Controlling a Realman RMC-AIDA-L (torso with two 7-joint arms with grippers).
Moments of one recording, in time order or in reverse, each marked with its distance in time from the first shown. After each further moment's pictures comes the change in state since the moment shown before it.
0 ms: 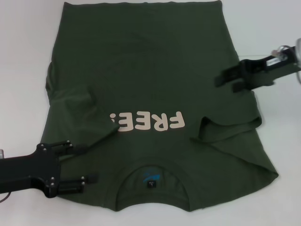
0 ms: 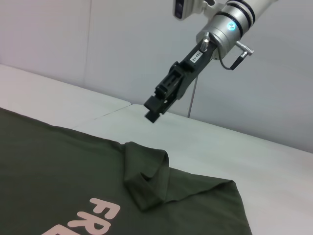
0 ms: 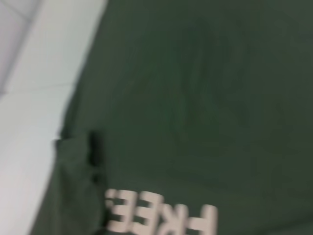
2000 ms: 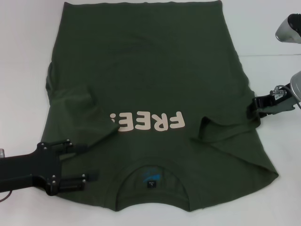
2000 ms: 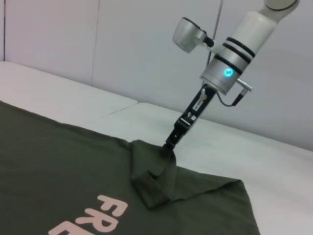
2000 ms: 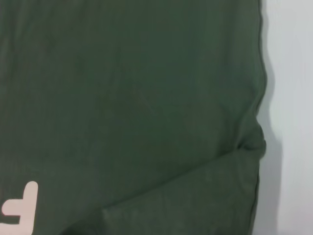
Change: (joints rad) left arm 0.000 -0.005 0.000 -0.002 0.000 -0.024 -0.008; right arm -0.011 0.063 -0.179 0.086 -0.334 0.311 0.128
